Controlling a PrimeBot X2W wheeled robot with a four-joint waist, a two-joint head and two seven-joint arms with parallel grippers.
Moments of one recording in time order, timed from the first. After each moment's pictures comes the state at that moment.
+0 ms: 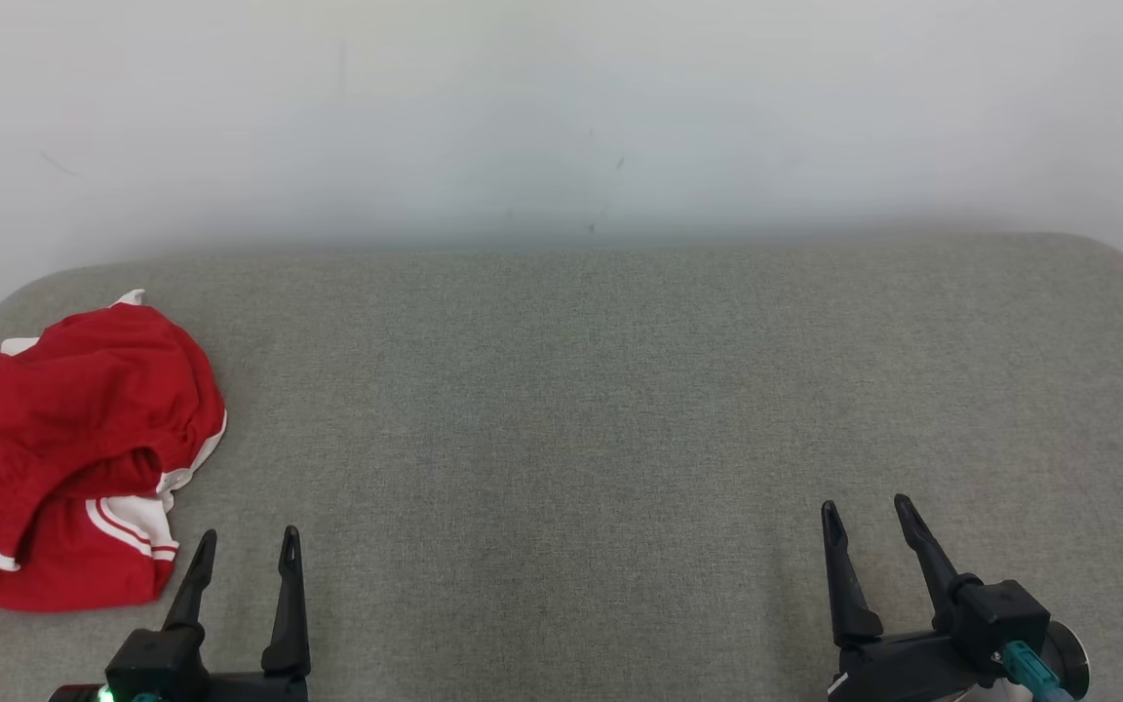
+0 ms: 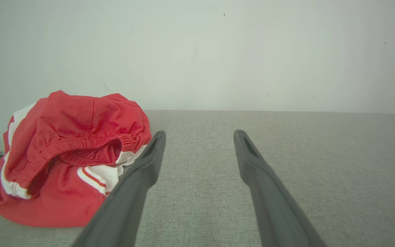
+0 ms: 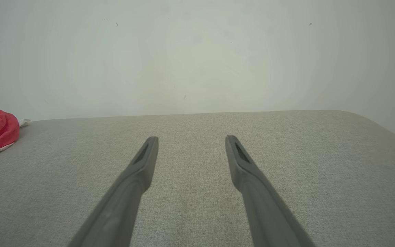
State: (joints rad) left arm -0.08 0.06 0.04 0.27 -0.10 -0.13 -0.26; right arm -0.07 -0.05 -0.05 0.28 0.05 0.13 -0.26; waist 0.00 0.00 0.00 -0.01
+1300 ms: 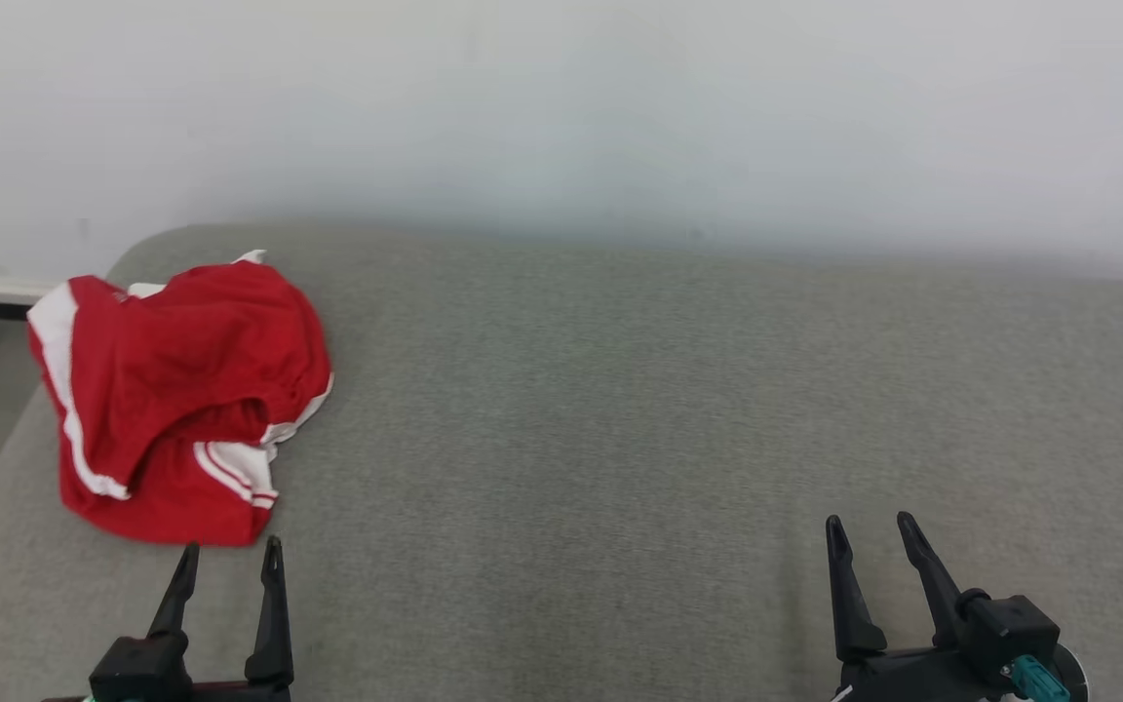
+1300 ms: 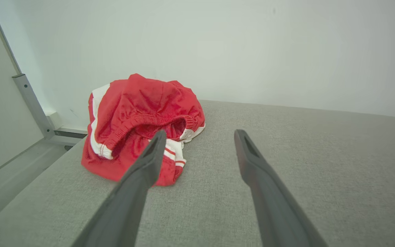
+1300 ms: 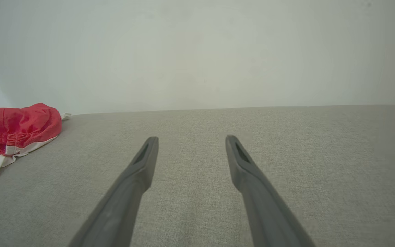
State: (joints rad) left arm -0.08 0.07 0.06 0.29 -0.11 -0.13 -0.26; right arm -0.04 -0.05 -0.04 0.28 0.11 0.13 -0.26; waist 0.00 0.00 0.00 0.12
